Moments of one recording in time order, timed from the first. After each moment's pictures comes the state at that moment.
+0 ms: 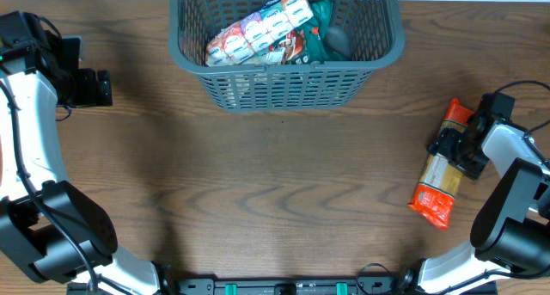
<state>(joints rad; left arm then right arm) 0.38 1.79 1.64 -1.05 0.04 0.27 -0.43 1.80 1.01 -0.61 0.02 0.23</state>
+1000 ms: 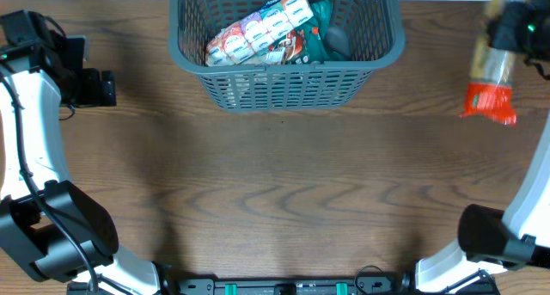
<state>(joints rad) 0.35 1.79 1.64 -1.06 0.04 0.27 -0.15 1.79 2.46 -1.43 -0.10 -0.11</state>
